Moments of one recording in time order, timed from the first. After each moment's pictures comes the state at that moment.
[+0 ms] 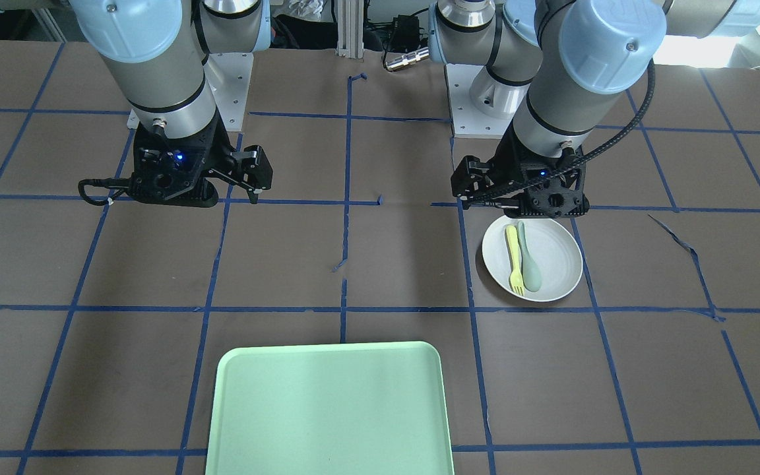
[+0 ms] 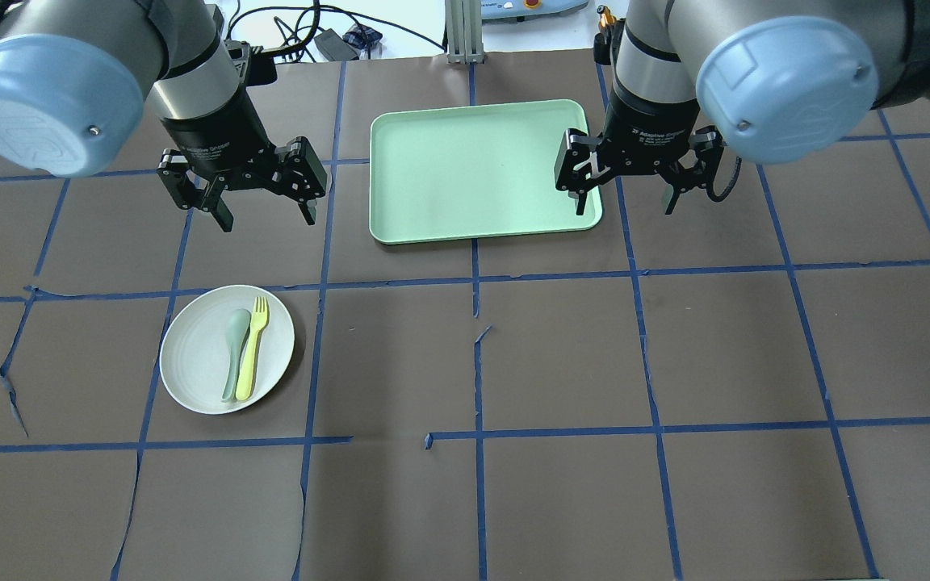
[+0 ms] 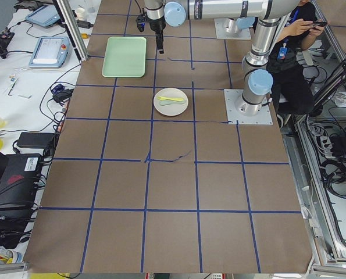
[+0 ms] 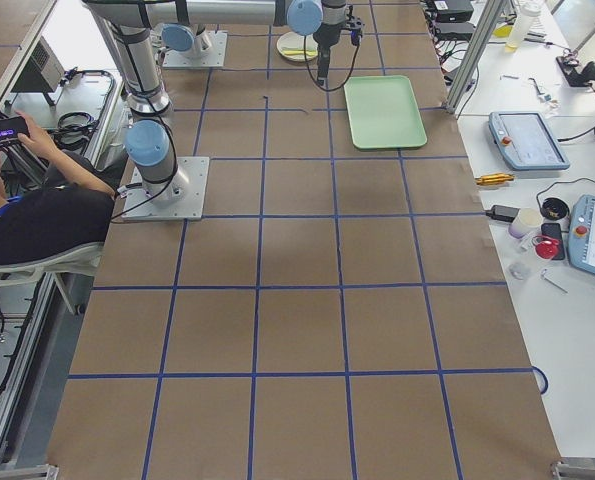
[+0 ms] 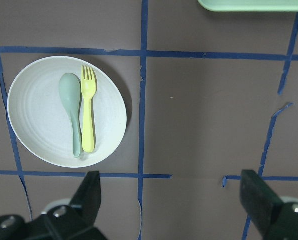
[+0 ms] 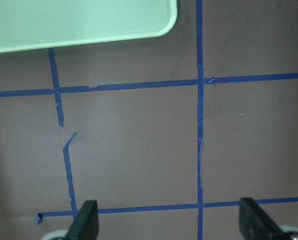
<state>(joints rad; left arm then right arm) -1.62 -1.69 -1.56 -1.59 1.55 -0.09 1.71 -1.45 1.55 -1.59 -1.56 0.19</state>
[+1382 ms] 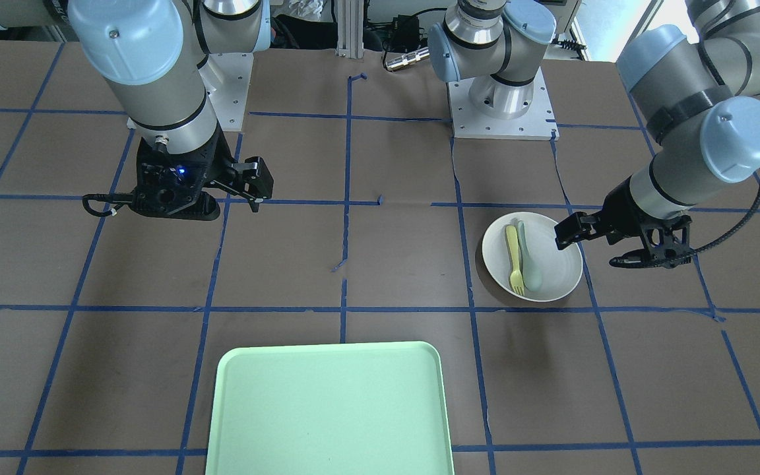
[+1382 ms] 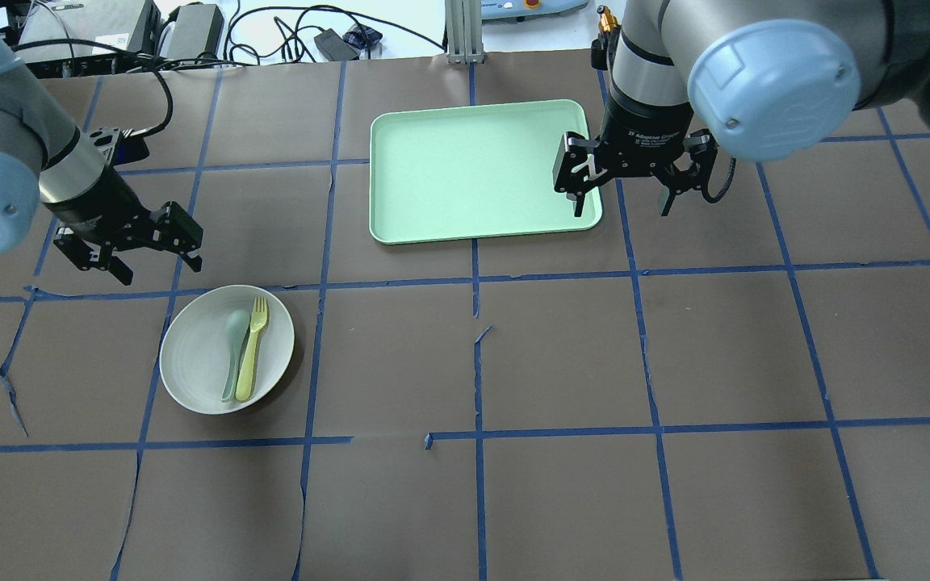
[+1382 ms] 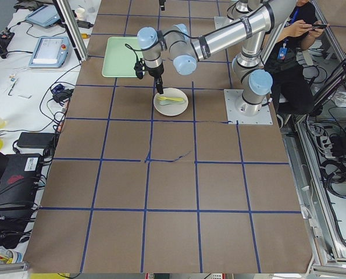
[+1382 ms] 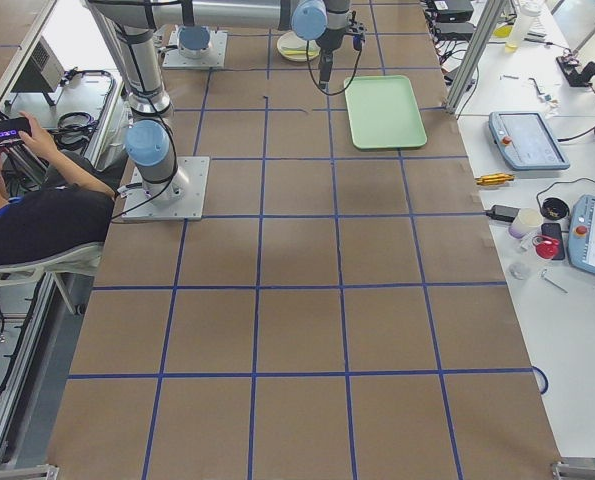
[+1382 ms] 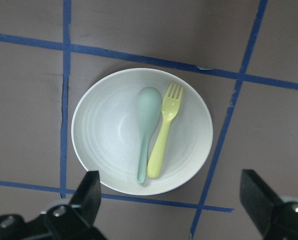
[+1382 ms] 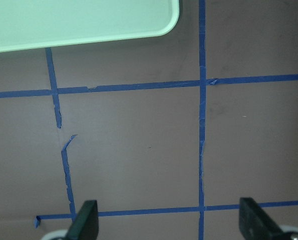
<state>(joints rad) -1.22 -1.72 -1.85 -1.29 1.55 0.25 1.71 -1.42 1.55 -1.60 -1.56 0.18</state>
